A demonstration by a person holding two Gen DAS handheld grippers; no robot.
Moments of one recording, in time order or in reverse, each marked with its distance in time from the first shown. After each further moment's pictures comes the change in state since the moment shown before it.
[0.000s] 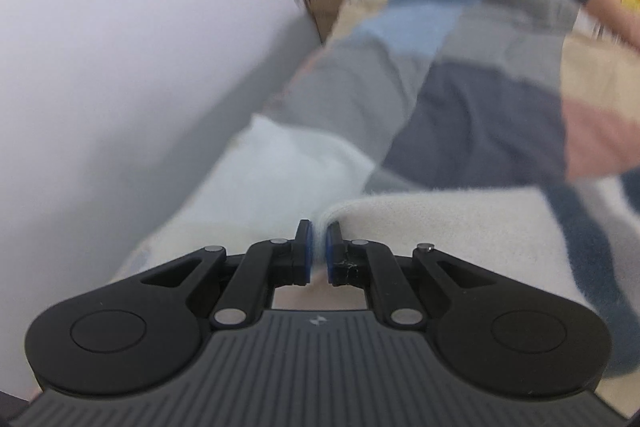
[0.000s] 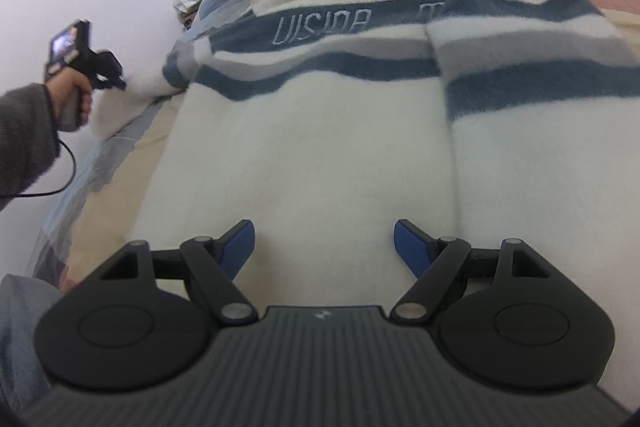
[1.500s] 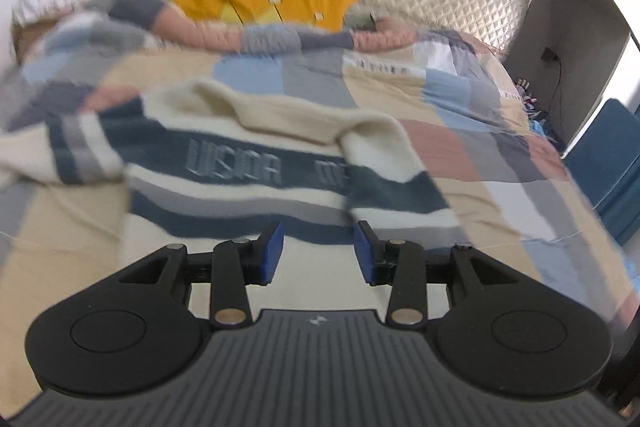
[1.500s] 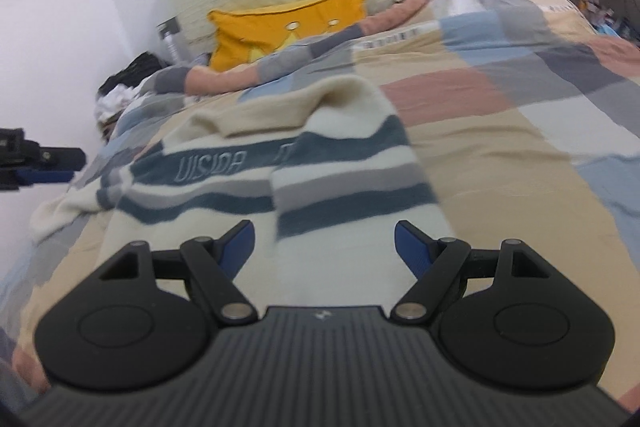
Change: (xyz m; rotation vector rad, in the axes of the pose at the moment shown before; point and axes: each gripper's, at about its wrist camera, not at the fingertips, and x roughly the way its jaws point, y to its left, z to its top) left arm -0.382 -0.183 -0.209 0.189 -0.133 -0.875; right arm -0.116 -0.048 0.006 0.089 -0.353 -0.295
